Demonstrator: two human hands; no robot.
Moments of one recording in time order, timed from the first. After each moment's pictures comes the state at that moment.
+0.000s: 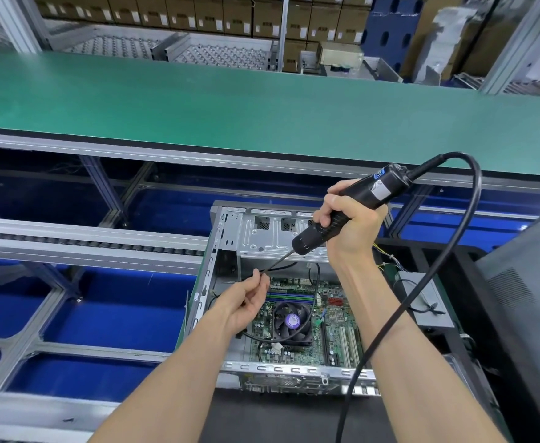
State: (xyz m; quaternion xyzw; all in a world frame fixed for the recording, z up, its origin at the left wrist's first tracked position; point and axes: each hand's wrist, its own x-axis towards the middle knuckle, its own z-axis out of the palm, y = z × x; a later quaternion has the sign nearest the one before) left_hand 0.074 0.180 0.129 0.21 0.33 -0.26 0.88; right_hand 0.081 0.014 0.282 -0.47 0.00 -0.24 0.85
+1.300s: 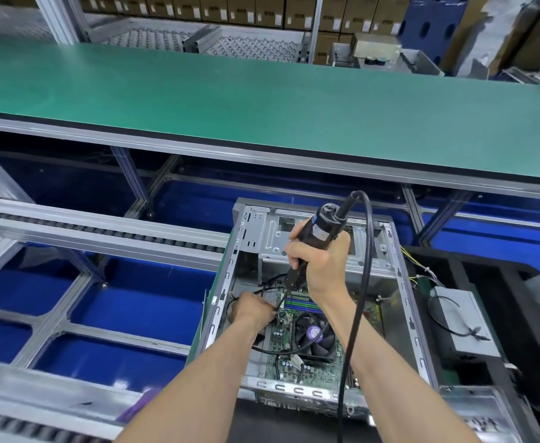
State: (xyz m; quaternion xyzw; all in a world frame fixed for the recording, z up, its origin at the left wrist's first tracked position) left_hand 0.094 0.182 0.068 0.82 0.28 -0.20 0.45; right_hand 0.089 0.068 0.216 -0.60 -0.07 -0.12 0.79
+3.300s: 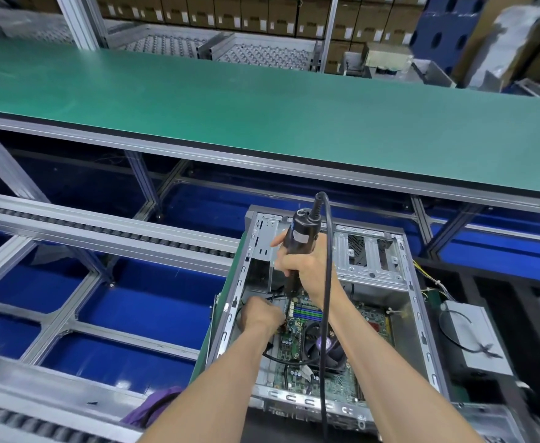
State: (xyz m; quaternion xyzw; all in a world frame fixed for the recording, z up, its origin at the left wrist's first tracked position) left_hand 0.093 0.180 0.081 0.81 0.32 -0.19 0.46; right_hand 0.108 0.085 0.209 -0.69 -0.14 0.00 0.71
